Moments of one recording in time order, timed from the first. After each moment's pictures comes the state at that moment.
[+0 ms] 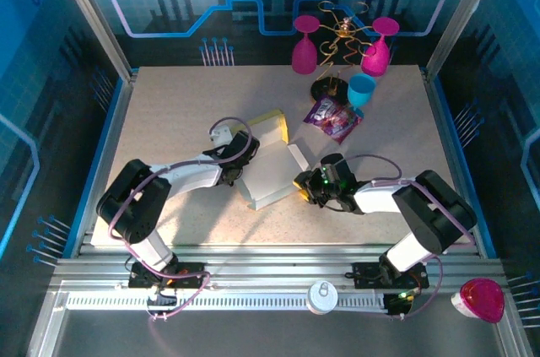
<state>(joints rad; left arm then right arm) -0.58 1.67 0.90 -0.24 -0.61 -0.88 0.57 1.57 0.48 0.34 -0.32 1.46</state>
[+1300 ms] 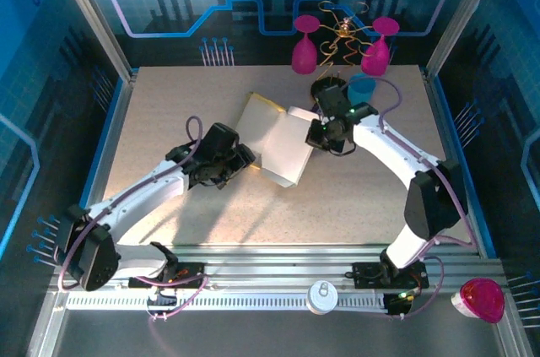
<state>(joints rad) -0.56 1.28 0.98 -0.69 0.01 -1.23 0.44 1.67 1.40 -0.88 -0.09 0.70</state>
